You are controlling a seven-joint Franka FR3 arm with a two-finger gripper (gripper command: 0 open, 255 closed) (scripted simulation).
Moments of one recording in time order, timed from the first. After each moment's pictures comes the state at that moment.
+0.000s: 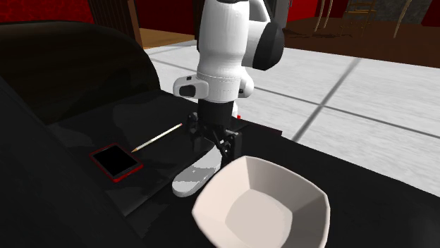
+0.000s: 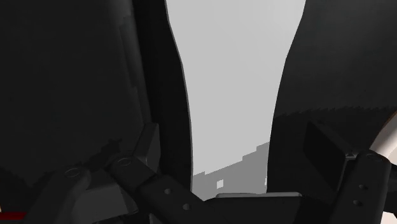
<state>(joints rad) 0.05 -0.19 0.40 -2.12 -0.04 2.06 0.62</state>
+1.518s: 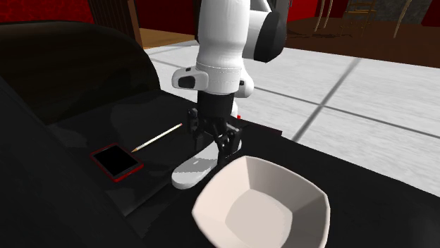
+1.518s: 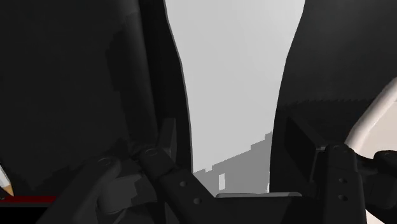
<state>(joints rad) 0.05 -0.19 0.39 -2.07 -0.04 2.00 0.62</state>
